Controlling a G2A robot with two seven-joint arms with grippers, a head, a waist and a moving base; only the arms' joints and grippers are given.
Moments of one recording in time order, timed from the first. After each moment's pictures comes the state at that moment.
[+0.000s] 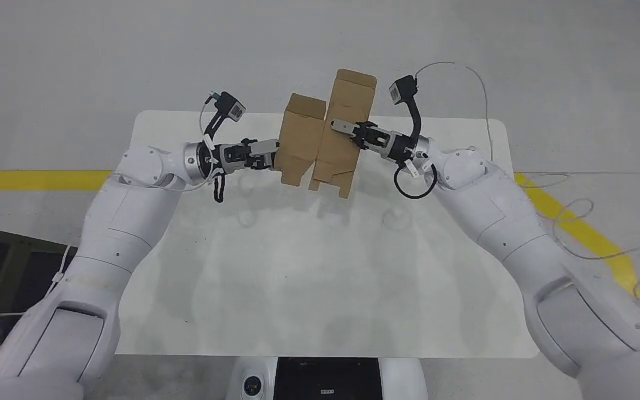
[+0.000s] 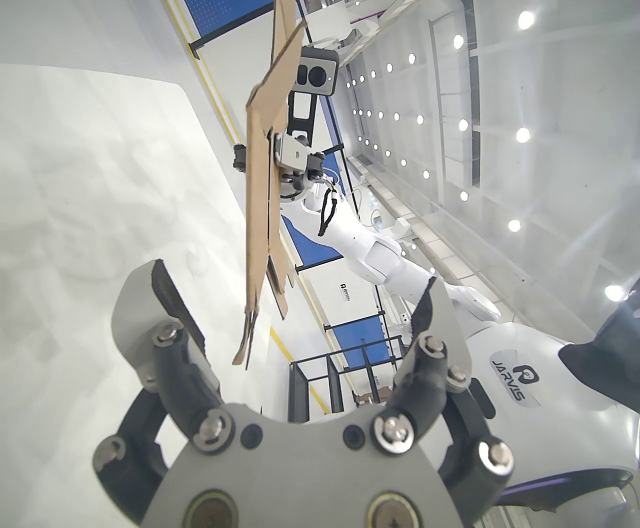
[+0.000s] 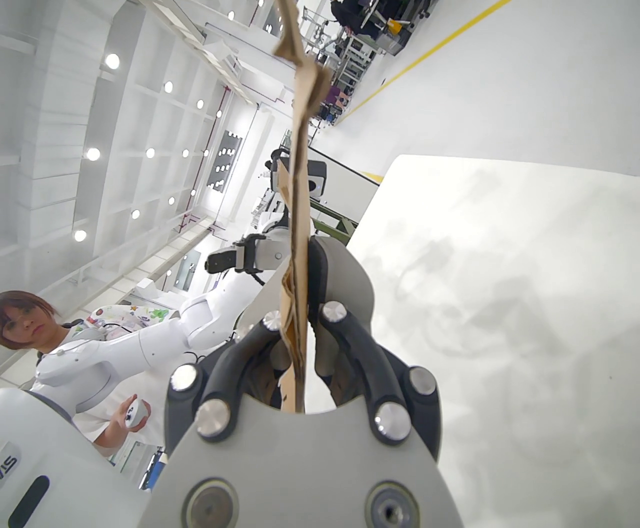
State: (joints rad) left arm 0.59 -1.07 -0.96 -0.96 -0.69 -0.55 -1.26; right arm -0.40 -1.24 0.54 -0.81 0.63 -0.75 0.69
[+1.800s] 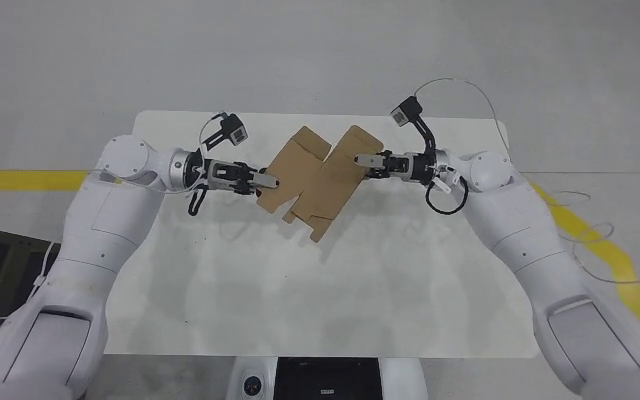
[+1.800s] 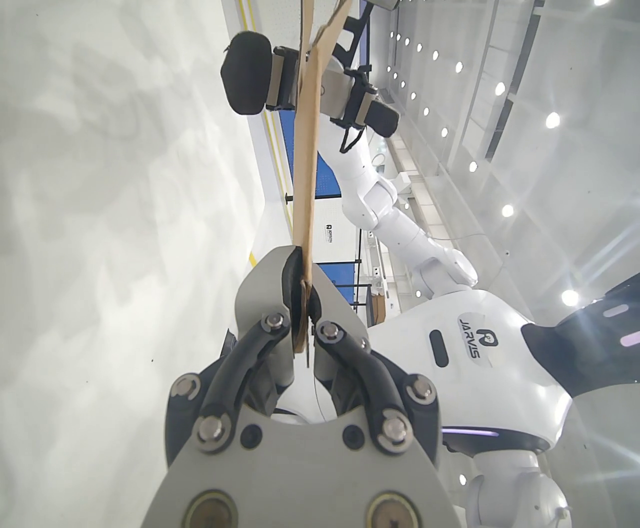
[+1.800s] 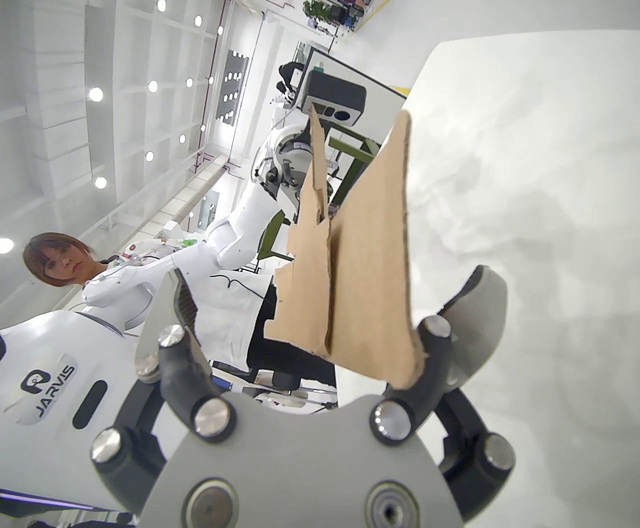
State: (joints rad) left arm 0.60 -1.01 -0.99 -1.03 -0.64 -0.28 -1.54; right arm -0.52 -1.18 0.80 -0.91 0.64 -0.63 1.19
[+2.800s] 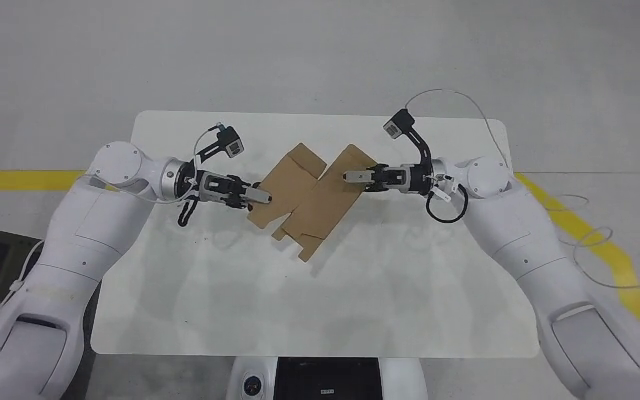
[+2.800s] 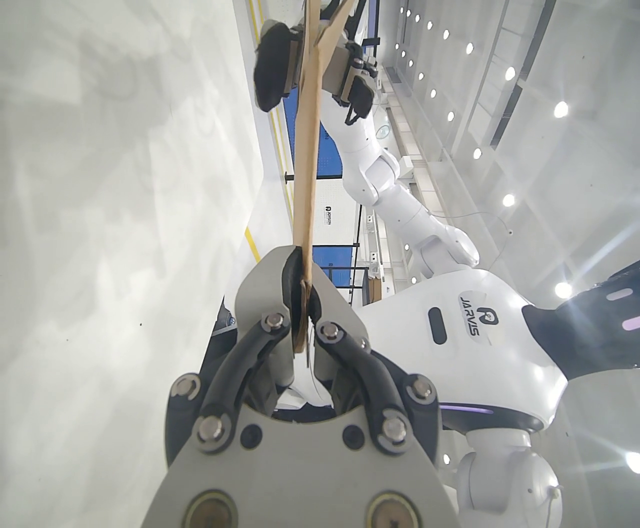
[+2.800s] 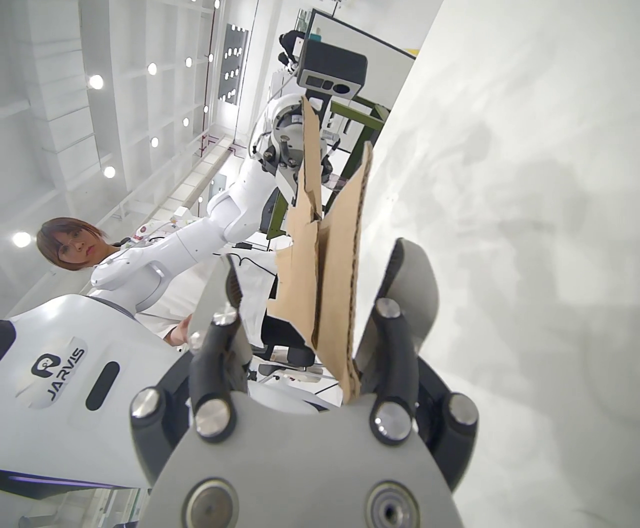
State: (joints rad) left arm 0.59 -0.91 -0.87 -1.09 -0.75 -0.28 -1.54; right arm -0.54 -1.16 0.76 -0.96 0.67 -0.59 1.23
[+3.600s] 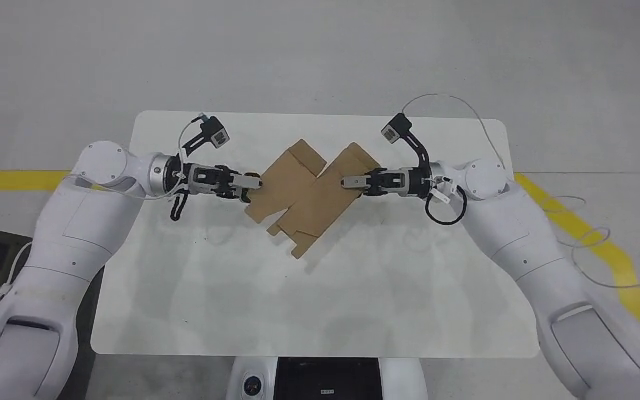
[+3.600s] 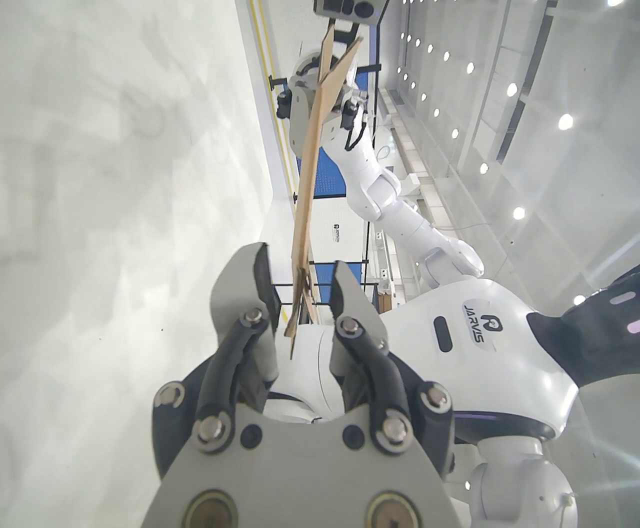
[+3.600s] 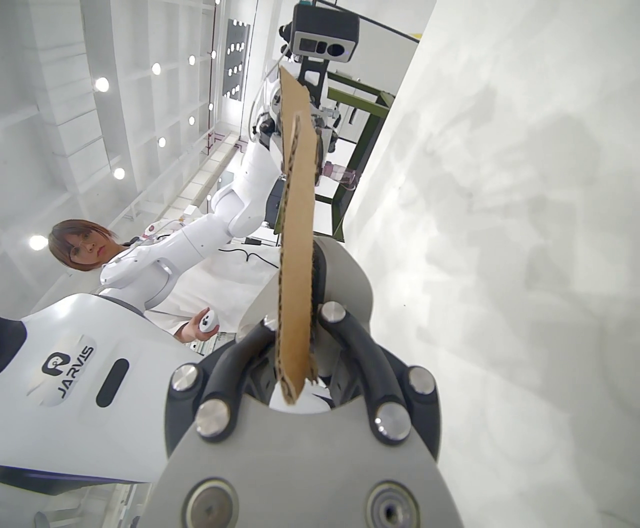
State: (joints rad) left arm 0.60 -0.89 -0.93 -1.06 -0.75 -0.34 -1.48; right arm -0.54 -1.16 0.74 -0.94 0.69 -0.59 1.23
